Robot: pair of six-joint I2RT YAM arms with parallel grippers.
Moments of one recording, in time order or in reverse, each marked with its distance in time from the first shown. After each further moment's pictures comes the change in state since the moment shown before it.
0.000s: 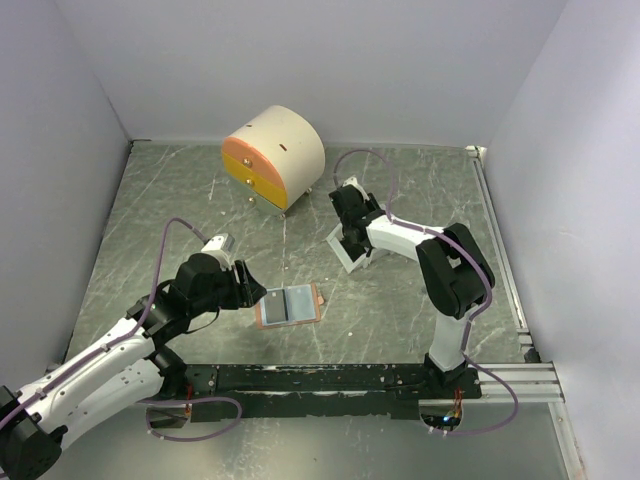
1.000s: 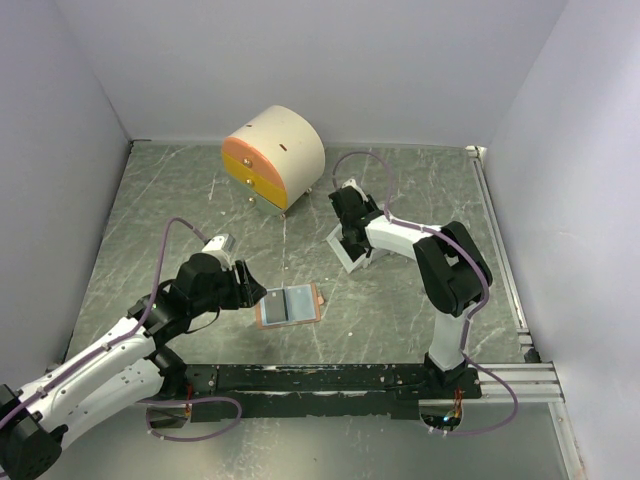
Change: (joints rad) left arm 0.000 0.007 0.000 0.000 0.000 0.000; right arm -0.004 0.021 0.001 0.007 -0.014 -0.019
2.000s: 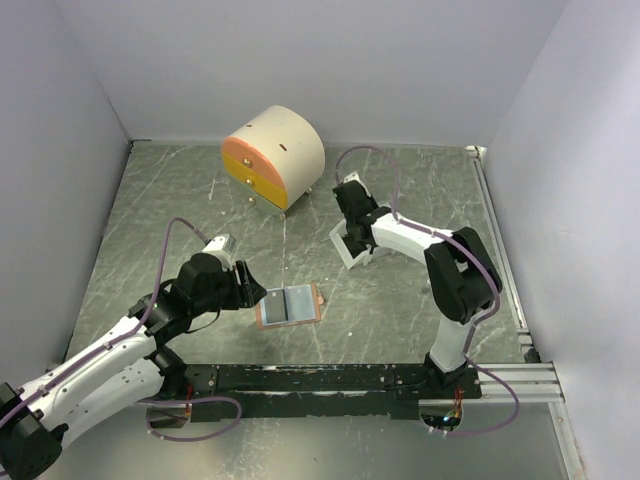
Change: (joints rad) left arm 0.000 0.011 -0.002 0.000 0.000 -0.001; right arm -0.009 -0.059 0.004 -0.024 -0.057 0.002
